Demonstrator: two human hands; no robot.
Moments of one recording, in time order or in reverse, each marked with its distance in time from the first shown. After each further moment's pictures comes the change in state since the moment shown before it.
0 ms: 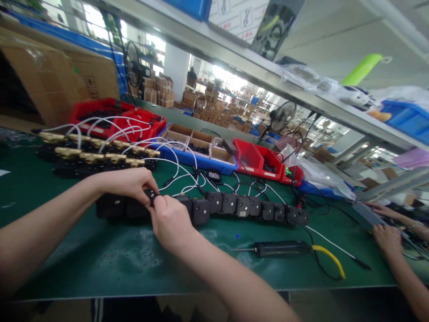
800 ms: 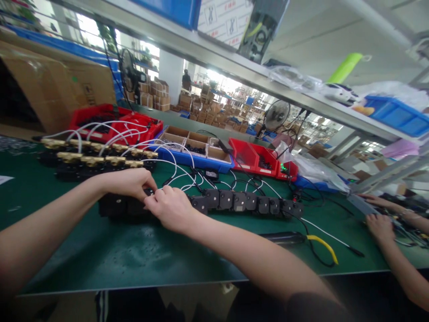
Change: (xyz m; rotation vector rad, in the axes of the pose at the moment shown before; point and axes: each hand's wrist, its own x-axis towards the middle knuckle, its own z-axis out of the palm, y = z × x) left_hand -0.001 0.006 0.000 0.073 0.021 0.030; right_hand 0.014 0.016 -0.016 -0.343 -0.033 -0.354
